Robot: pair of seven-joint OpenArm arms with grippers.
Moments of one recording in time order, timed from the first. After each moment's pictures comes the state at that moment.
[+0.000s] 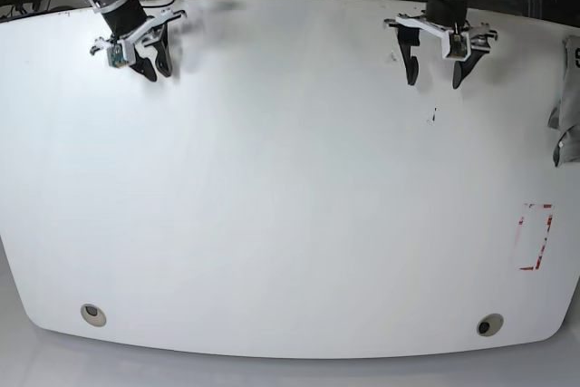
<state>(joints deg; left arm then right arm) 43.3 -3.9 -7.2 107.4 -2.0 -6.2 -4.2 -32.7 8.7 25.8 92.6 7.0 41.4 -1.5</state>
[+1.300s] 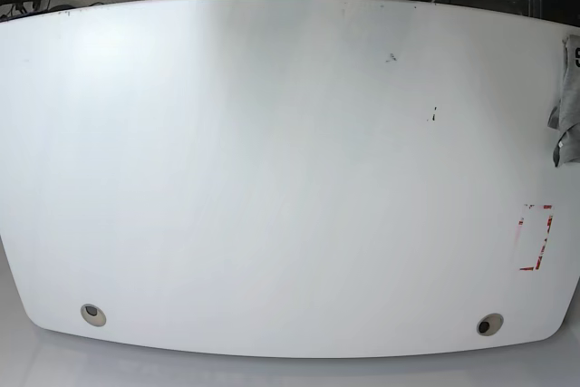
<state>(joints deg) 39.0 -8.9 0.7 44.9 -2.4 -5.9 -17.7 -39.2 3.4 16.5 45.0 1.7 36.1 13.8</state>
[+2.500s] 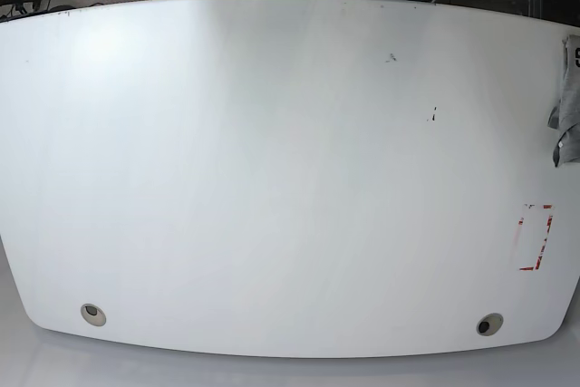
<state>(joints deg) 6.2 -6.9 0.5 6.8 -2.3 -6.3 -3.4 -12.7 7.9 16.7 12.4 -14.7 21.2 13.8</state>
